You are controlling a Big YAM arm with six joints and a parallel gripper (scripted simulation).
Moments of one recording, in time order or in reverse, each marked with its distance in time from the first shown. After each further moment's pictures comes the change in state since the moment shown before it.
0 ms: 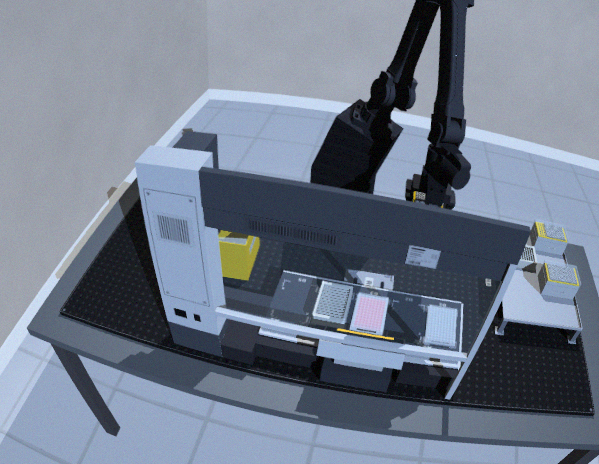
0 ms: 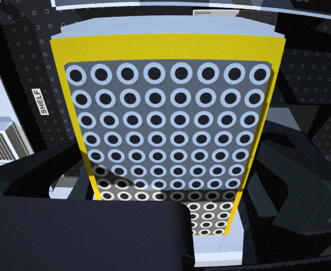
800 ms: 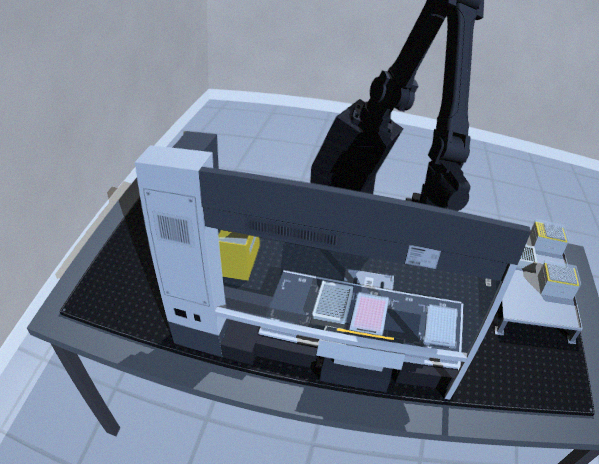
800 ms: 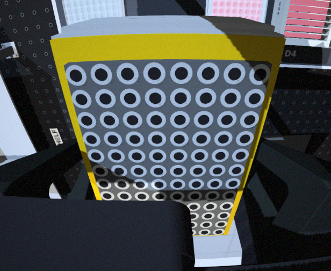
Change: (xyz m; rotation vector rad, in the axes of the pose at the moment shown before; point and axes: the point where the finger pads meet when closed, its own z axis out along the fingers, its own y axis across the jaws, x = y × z) arm -0.086 0.001 -0.001 -0.006 -0.015 0.036
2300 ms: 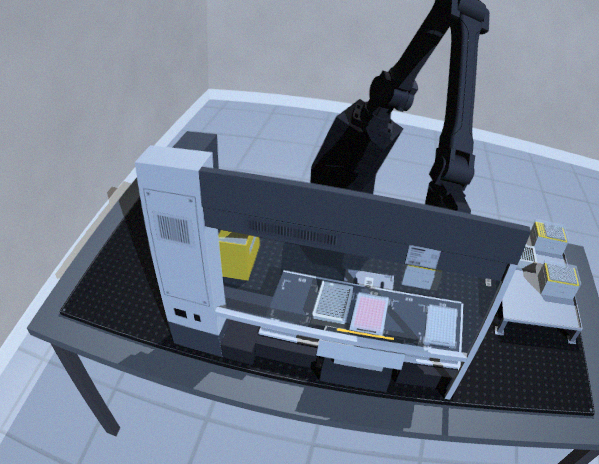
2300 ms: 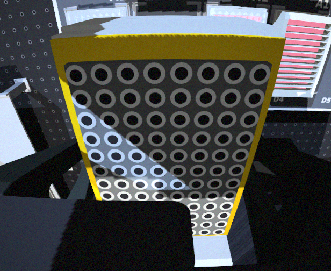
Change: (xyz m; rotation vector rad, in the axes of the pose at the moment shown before) arm -0.081 0.004 0.001 0.003 0.009 -0.016
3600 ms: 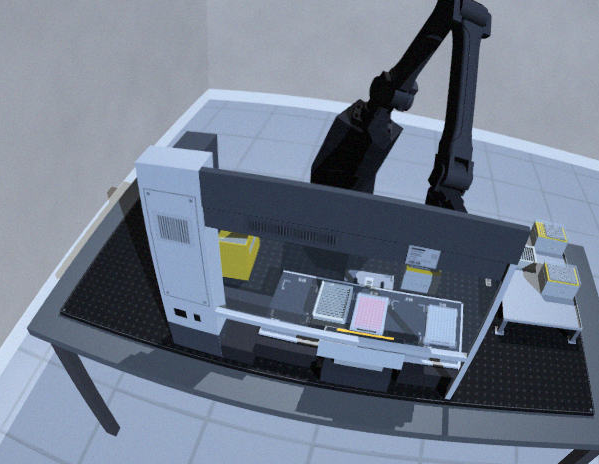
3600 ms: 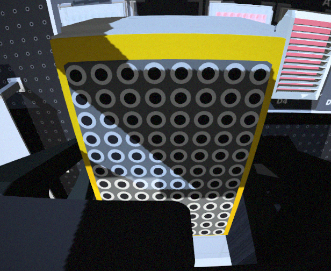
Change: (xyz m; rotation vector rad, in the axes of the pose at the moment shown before) arm 0.003 0.000 0.016 0.003 0.008 -0.007
